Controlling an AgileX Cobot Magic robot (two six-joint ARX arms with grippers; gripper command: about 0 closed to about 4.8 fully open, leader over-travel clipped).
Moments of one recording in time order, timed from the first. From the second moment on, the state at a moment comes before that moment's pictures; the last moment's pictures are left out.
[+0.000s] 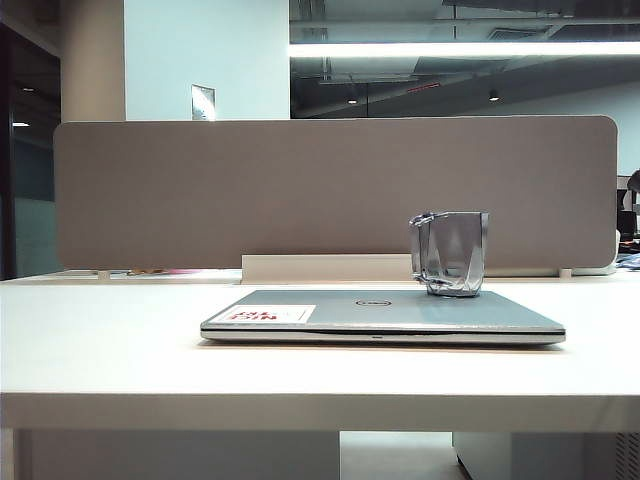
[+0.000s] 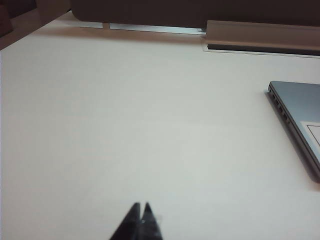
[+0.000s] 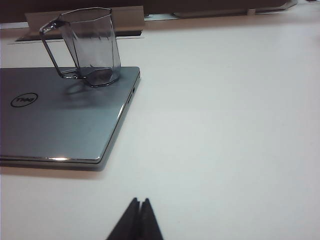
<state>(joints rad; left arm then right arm) -0.04 0.00 0.00 -0.14 -0.06 -0.04 0.01 0.00 0.01 -0.19 -0.02 0.06</state>
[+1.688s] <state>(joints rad) -0.04 0.00 0.12 0.02 0.22 -0.27 0.01 0.00 0.01 -0.18 -0.08 0.06</state>
